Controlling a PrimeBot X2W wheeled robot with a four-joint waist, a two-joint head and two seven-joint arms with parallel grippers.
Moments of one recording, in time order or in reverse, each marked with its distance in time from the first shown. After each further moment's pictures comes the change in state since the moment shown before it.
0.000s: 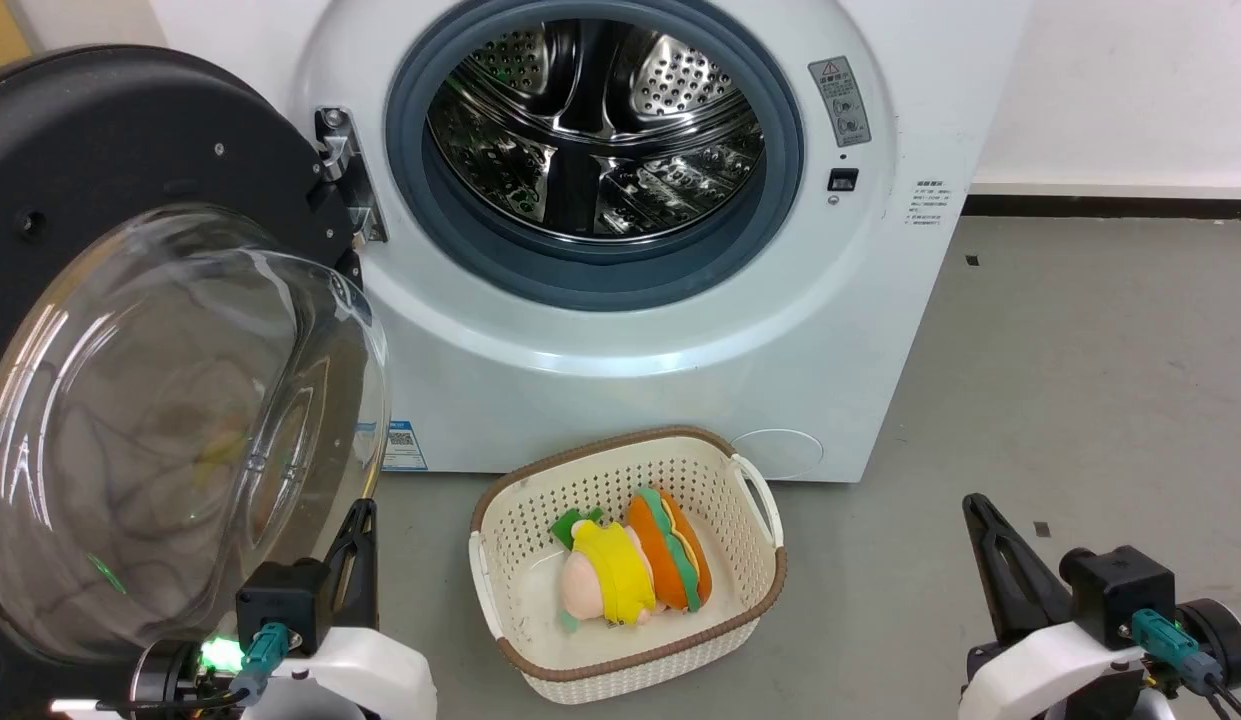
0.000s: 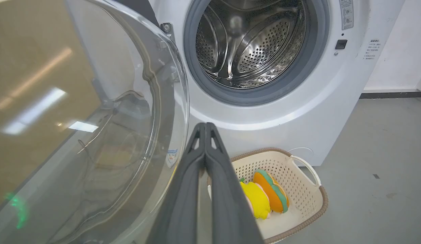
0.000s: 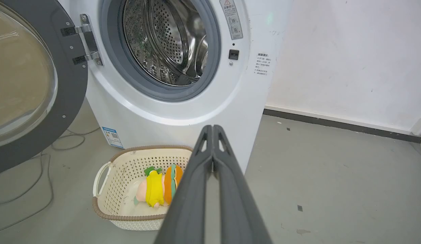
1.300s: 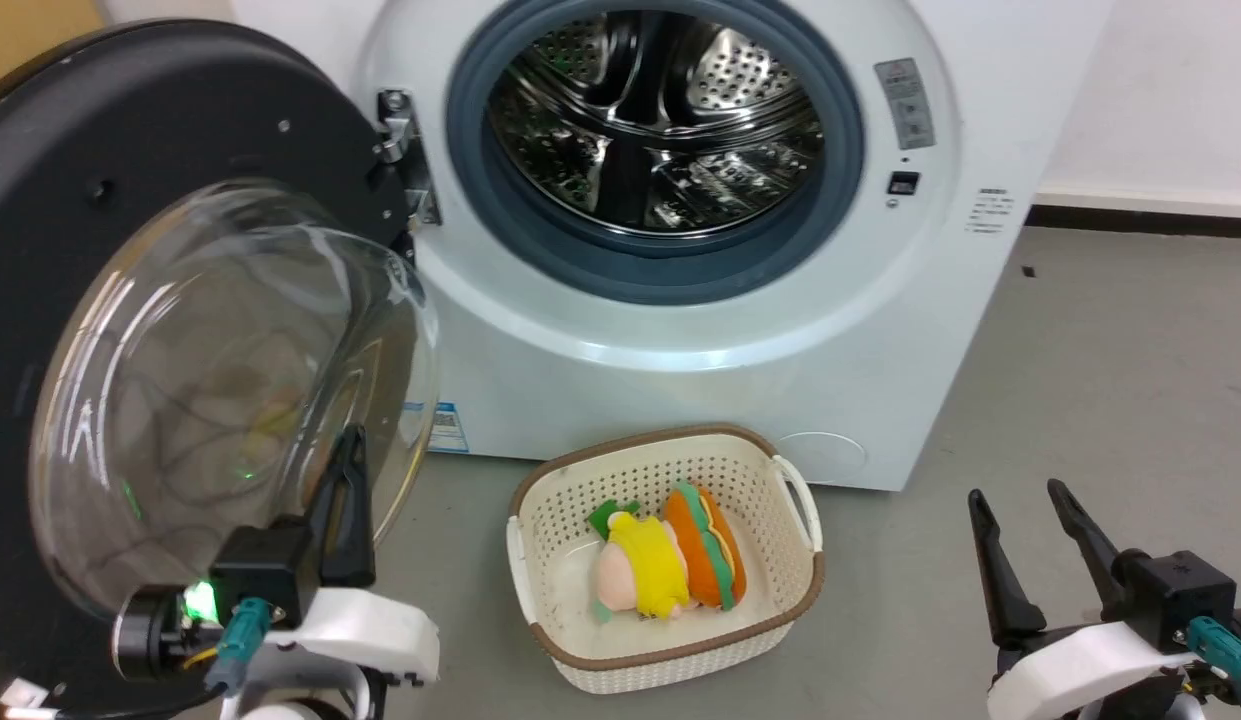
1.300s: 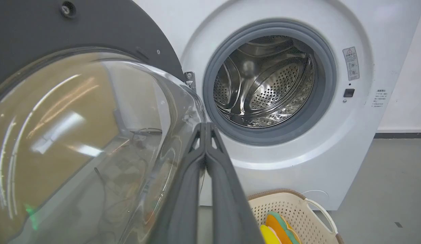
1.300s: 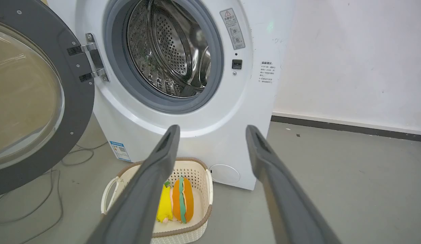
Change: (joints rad) left arm -0.044 0.002 -0.021 -0.087 -0.008 0.032 -0.050; right arm 0.001 0.000 -0.051 0.006 0.059 -0.002 -0.047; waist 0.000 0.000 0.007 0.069
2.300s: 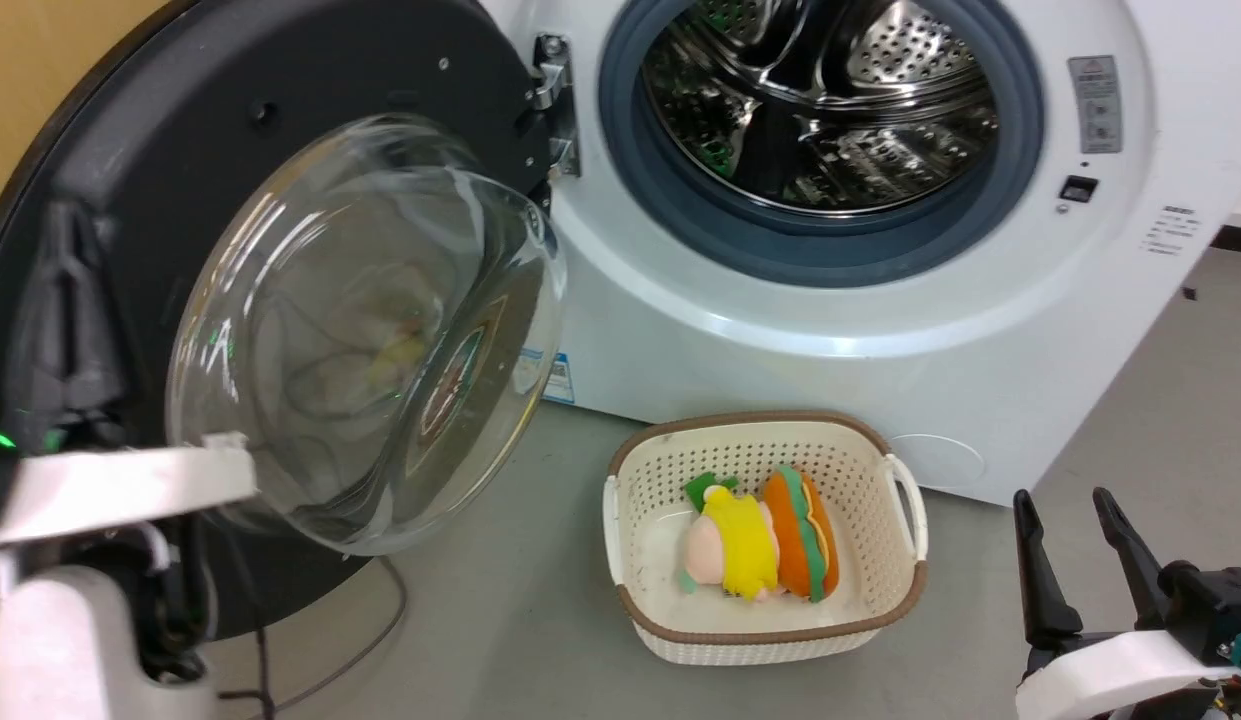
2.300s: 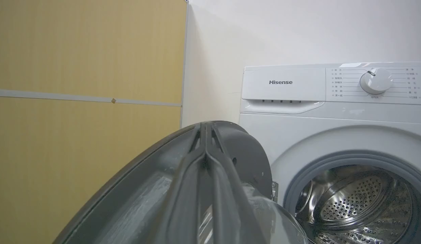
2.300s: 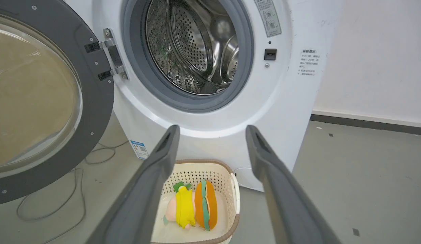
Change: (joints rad) left arm -0.247 0.034 0.228 -0.137 -0.121 -0.074 -0.062; right arm -0.001 0.000 -0.055 0.046 0.046 0.000 -0.064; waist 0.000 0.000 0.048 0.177
